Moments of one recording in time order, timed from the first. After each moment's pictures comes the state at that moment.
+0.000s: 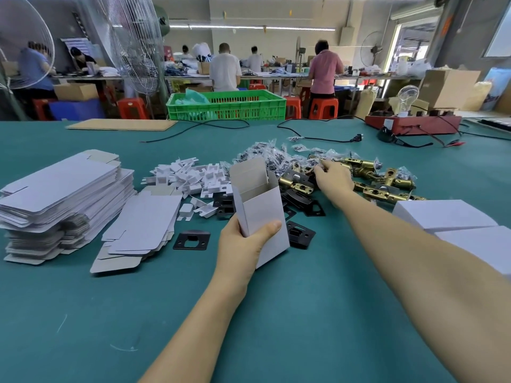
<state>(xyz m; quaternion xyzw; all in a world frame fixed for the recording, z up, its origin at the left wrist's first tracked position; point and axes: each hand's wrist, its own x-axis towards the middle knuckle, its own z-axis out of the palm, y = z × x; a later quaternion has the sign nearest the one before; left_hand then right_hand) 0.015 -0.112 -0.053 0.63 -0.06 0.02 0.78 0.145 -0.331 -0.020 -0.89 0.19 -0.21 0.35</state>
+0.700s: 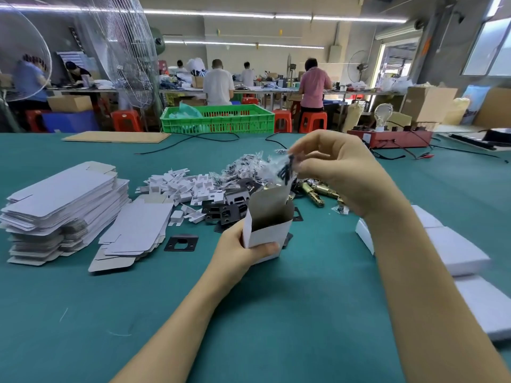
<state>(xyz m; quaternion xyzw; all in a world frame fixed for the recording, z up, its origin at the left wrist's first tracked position) -0.006 -0.116 -0.037 0.68 -0.22 -0.01 0.70 -0.043 -0.292 0.104 -0.78 -0.17 -0.17 0.58</state>
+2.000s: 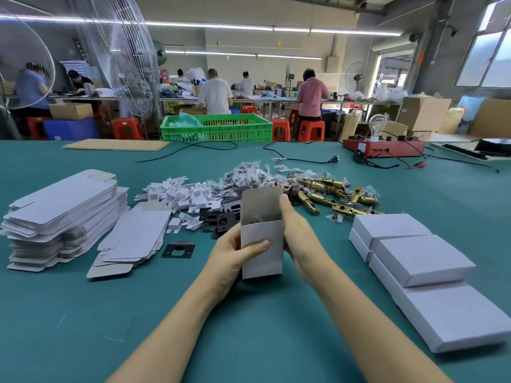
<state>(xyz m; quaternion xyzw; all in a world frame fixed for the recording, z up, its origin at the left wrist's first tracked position) 0.001 -0.118 -0.042 0.56 -0.20 -0.08 0.80 -0.019 -0.257 0.006 -0.72 0.03 -0.06 0.69</state>
